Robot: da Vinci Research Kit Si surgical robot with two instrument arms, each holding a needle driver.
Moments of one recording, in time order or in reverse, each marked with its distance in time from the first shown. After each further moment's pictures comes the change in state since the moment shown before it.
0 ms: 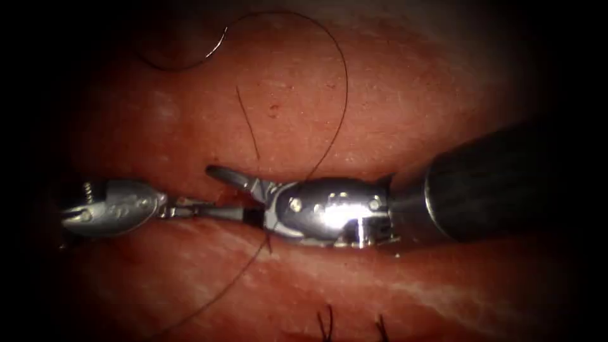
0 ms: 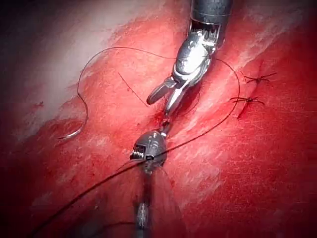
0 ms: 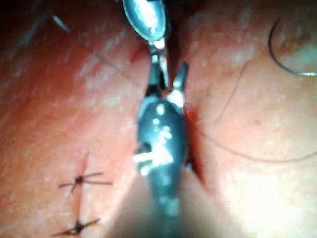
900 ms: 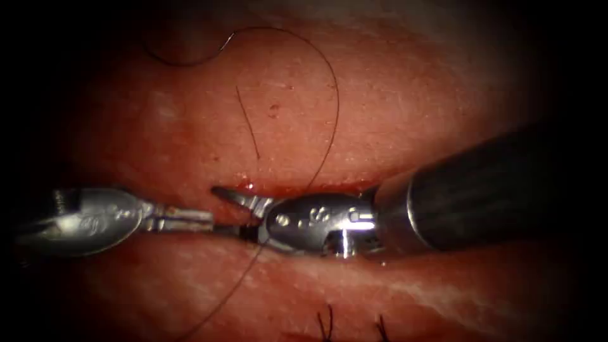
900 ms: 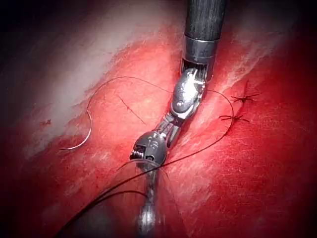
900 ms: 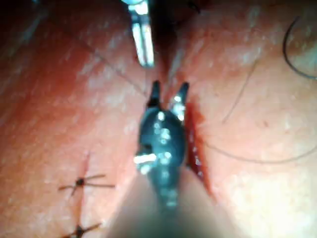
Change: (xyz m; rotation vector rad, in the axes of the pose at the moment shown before) right arm -0.004 -0.001 0.001 0.073 -0.247 -0.035; left arm 0.007 0.001 -0.003 0.020 -0.028 0.020
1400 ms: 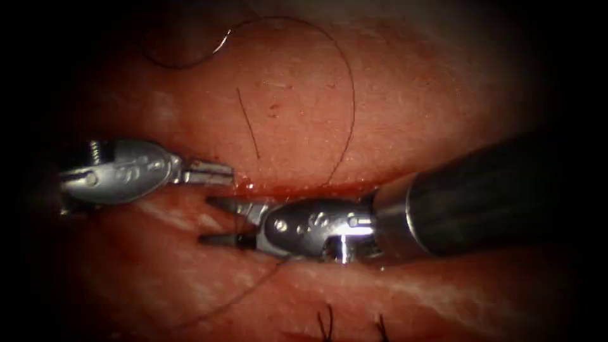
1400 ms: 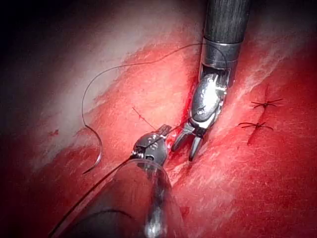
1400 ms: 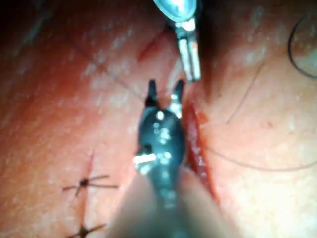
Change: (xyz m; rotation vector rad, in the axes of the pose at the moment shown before) right arm 0.001 -0.001 0.000 0.061 0.043 -0.003; left arm -0.002 -0.004 0.004 0.016 -0.052 0.029
